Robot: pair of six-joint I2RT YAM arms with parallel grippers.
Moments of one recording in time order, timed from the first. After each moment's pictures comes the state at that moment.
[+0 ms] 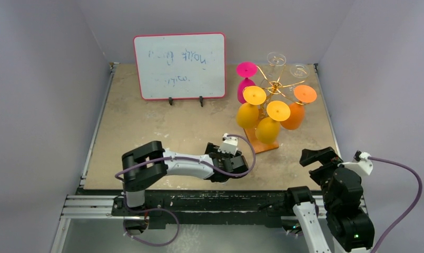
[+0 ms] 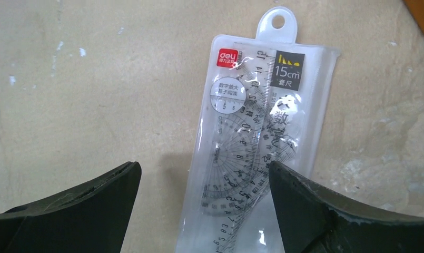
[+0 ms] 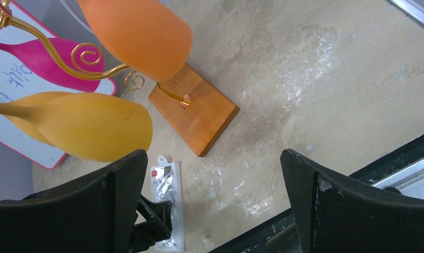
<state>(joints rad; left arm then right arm) -1.28 1.84 1.09 -0.43 -0.78 -0.86 0.11 0.20 0.99 -1.23 0.36 0.78</state>
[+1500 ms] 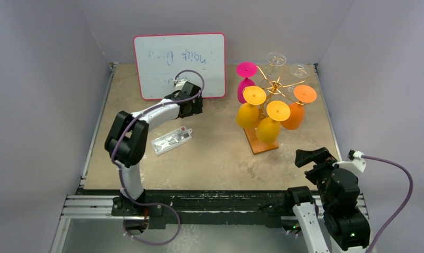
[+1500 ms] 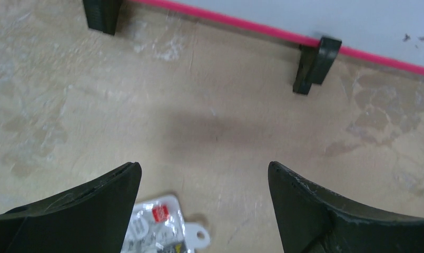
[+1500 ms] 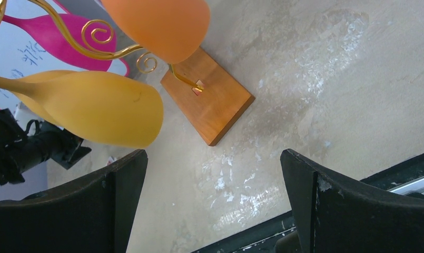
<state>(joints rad) -0.51 1.85 1.30 -0.40 -0.43 -0.67 0.11 0.15 0.93 -1.18 0.27 0.77</state>
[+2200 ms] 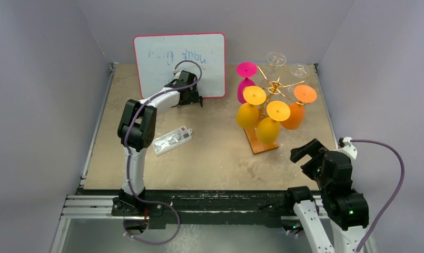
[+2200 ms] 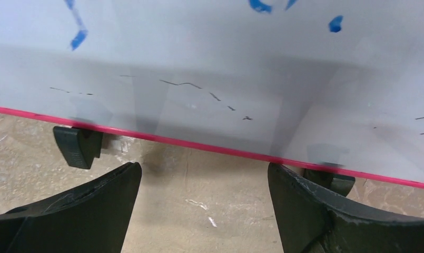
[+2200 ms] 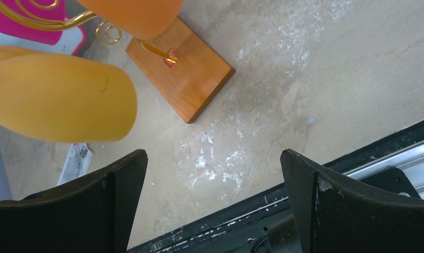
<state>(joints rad) -0.38 2.15 1.60 -0.36 -0.34 -0.51 0.11 0.32 0.96 -1.24 0.24 0.75</state>
